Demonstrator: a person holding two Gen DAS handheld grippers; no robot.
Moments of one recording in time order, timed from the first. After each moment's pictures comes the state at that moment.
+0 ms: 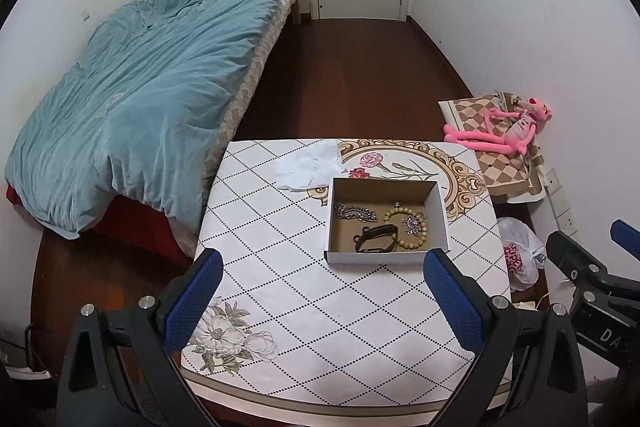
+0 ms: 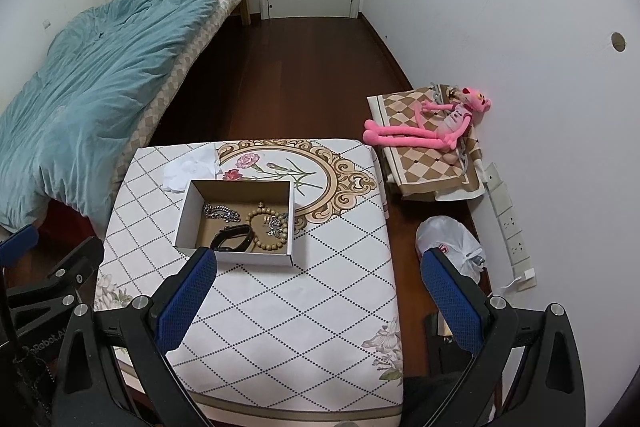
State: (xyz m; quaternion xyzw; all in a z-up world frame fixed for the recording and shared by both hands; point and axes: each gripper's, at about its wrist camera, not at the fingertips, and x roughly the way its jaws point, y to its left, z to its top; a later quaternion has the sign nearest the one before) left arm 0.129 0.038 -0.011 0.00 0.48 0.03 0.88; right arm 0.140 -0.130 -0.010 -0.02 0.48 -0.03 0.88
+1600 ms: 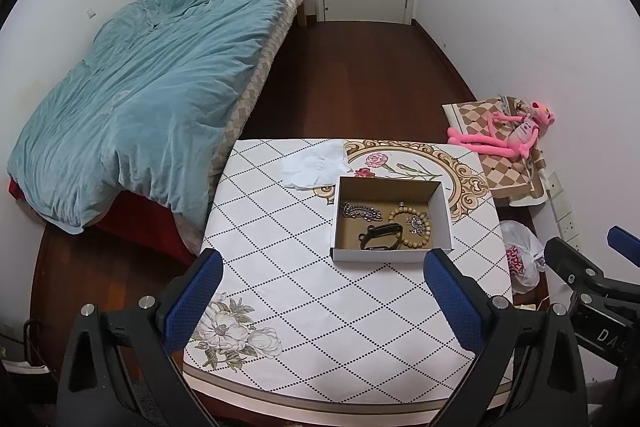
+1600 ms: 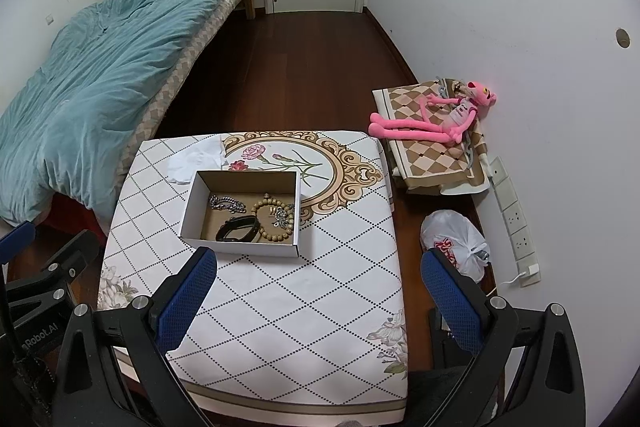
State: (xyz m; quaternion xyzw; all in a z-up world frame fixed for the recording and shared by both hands) left arm 0.121 0.047 -0.009 0.00 0.47 0.03 0.88; right arm 0.135 -0.128 -0.015 -0.02 0.49 -0.02 0.87
